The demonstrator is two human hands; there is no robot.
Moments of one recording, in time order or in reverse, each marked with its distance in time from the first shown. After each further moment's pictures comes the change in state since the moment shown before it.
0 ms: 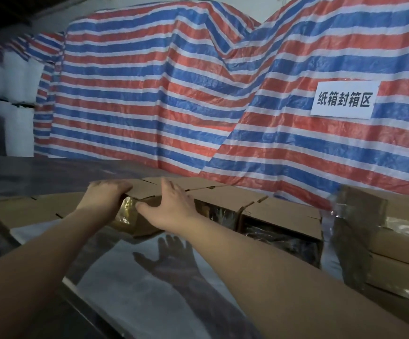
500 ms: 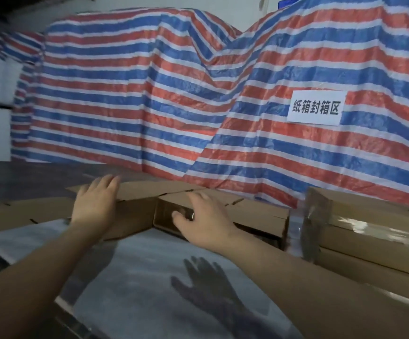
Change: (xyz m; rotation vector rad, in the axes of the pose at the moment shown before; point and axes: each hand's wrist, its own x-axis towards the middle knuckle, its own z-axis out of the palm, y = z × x) left_hand -0.011 0.064 -0.024 -0.064 0.082 -0.160; right_hand -0.095 0.055 -0.094 -0.166 0.133 -0.052
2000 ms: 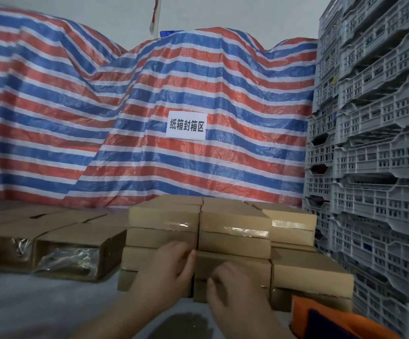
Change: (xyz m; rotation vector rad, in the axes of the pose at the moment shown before) left_hand -0.179 0.454 -0.146 -0.921 -0.270 0.578; right_hand -0.351 0.172 -0.224 -0.222 0.299 0.242
